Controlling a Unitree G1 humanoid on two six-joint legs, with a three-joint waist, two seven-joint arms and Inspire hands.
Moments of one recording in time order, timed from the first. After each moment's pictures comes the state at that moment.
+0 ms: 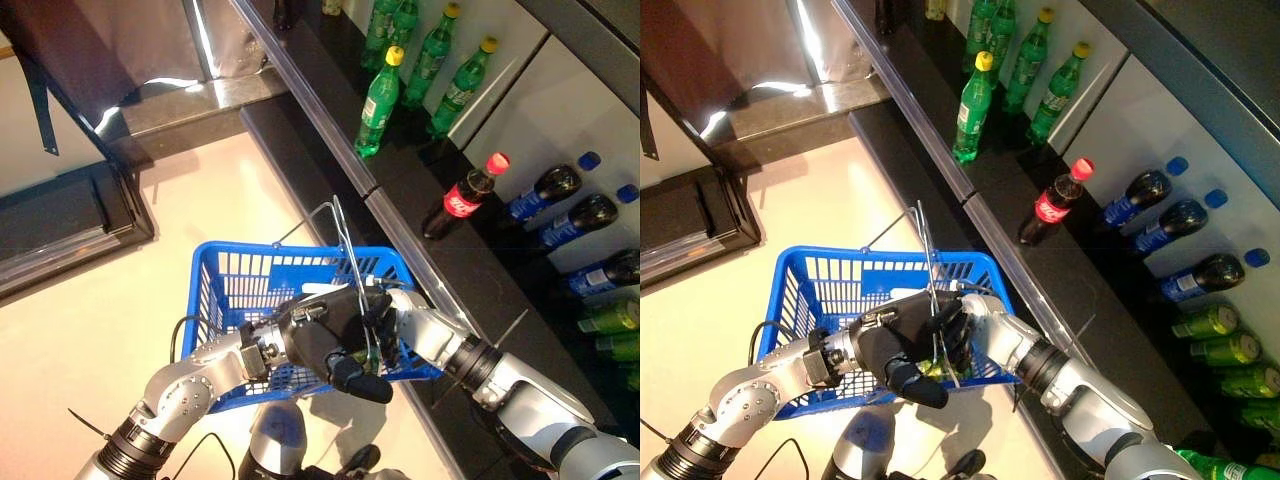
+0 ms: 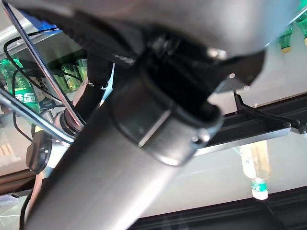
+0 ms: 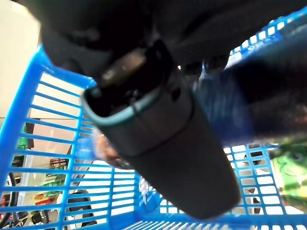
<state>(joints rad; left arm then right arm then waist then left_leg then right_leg) -0.15 0.60 -0.34 -0.30 -1.10 0.41 -0.65 -0.72 -0.38 0.81 0.30 -0.14 0.19 0.51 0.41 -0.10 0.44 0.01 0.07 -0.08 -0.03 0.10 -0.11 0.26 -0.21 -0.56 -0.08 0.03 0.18</state>
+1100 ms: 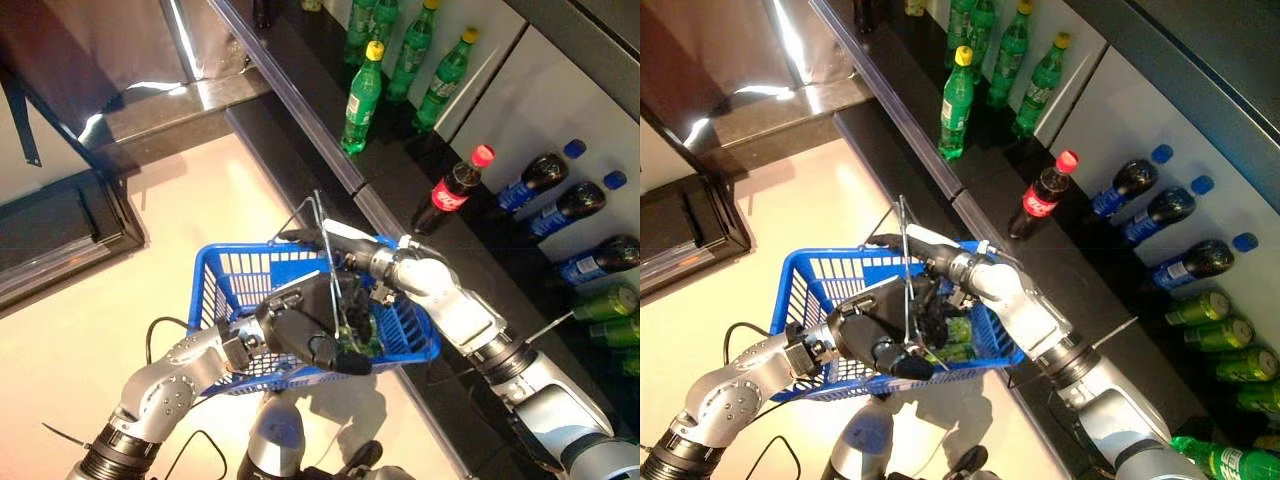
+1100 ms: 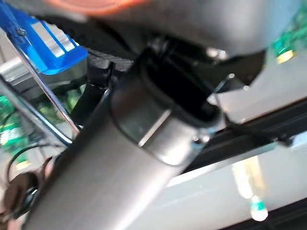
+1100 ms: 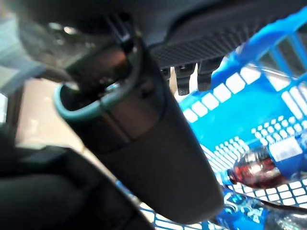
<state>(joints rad) -0.07 0.60 -0.16 -0.29 -1.04 0.42 -0.59 -0.65 -0.45 0.52 0.05 -0.11 0.21 0.41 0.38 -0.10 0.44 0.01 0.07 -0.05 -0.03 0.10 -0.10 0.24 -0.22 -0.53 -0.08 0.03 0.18</state>
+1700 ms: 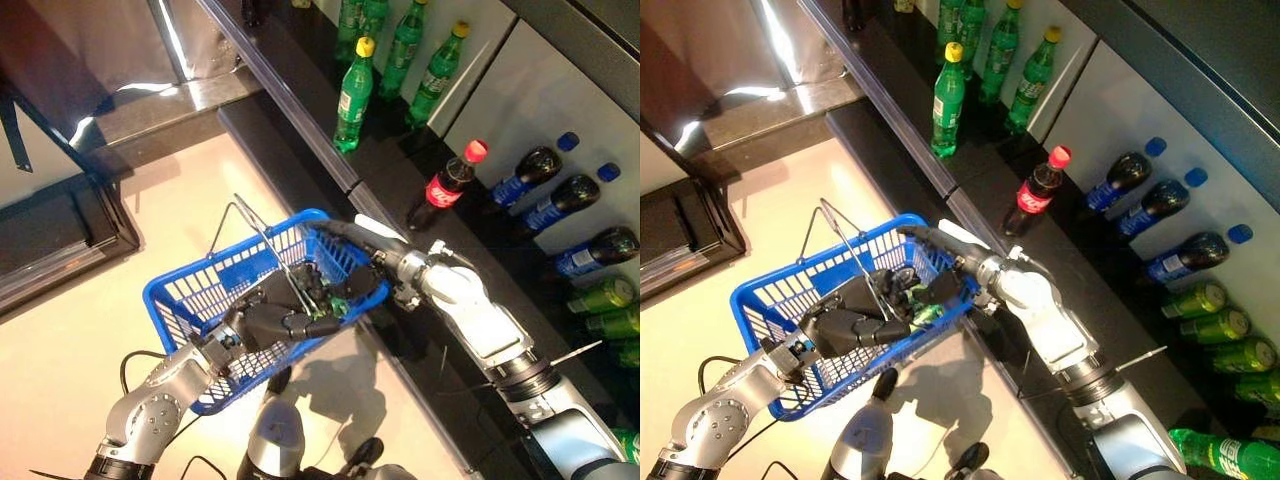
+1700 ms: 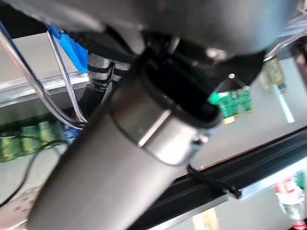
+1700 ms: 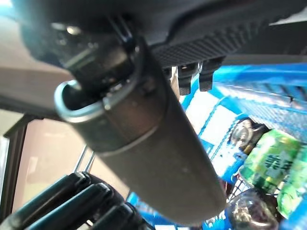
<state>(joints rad) 0.04 0.50 -0.02 -0.24 -1.04 0.38 -0.45 -0.51 -0.47 0.37 0.01 -0.07 0.21 0.38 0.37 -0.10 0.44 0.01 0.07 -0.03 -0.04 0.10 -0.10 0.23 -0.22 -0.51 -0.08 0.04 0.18</state>
